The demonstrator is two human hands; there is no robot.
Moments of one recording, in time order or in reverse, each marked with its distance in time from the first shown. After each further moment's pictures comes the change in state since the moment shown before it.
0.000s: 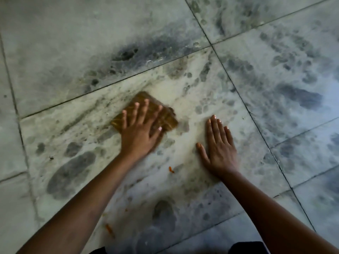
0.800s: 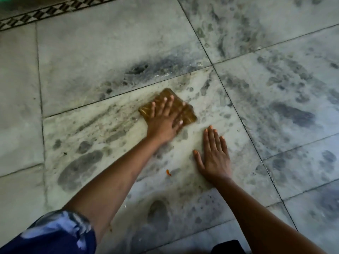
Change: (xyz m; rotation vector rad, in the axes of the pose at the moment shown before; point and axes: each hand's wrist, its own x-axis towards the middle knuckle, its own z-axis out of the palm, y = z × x) left_hand 0.055 0.046 -0.008 0.034 -0.088 0.019; right_hand 0.004 -0.002 -0.004 0.022 -0.011 -0.016
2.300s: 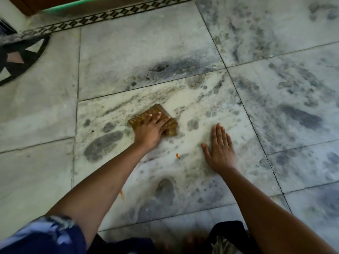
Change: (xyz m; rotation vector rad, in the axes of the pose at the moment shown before) left_hand -0.103 -0.042 -0.008 0.063 -0.028 -0.198; right_hand -0.017 0.002 0.000 0.028 -0.046 -0.078
